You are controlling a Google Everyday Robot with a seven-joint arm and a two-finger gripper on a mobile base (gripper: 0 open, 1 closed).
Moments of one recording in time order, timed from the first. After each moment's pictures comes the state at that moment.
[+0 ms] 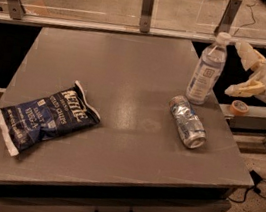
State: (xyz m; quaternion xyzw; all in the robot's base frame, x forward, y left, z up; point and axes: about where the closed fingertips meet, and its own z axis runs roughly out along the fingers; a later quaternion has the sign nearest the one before) arm 0.637 -0.249 0.952 -0.41 0.46 0.41 0.67
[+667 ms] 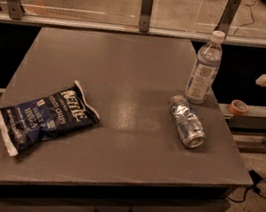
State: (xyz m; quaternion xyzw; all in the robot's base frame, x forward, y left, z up) arm 0.625 -0.307 1.006 -0.43 0.50 0.30 0.69
